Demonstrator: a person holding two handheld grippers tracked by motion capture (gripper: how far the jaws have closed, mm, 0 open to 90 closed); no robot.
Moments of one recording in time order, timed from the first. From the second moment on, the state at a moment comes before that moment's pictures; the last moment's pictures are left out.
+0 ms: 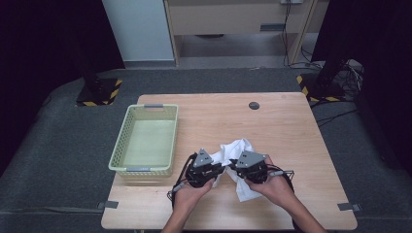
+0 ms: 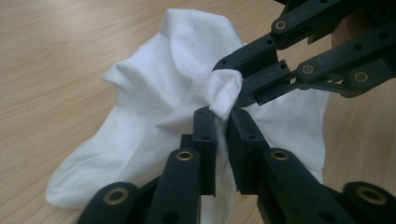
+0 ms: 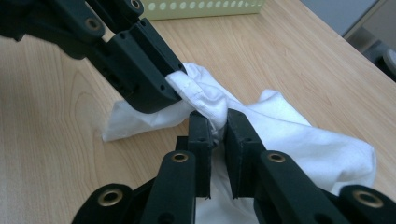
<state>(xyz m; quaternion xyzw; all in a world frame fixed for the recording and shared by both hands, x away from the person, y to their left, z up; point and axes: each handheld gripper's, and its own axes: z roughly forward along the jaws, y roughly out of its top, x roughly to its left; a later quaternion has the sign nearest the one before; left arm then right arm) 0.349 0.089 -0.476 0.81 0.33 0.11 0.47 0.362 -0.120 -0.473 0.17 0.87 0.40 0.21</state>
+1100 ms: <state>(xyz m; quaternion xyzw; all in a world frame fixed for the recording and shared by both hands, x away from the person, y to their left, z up) 0.357 0.111 -0.480 0.78 0.39 0.15 0.46 0.375 -0.185 -0.431 0.29 0.81 0.46 0.22</state>
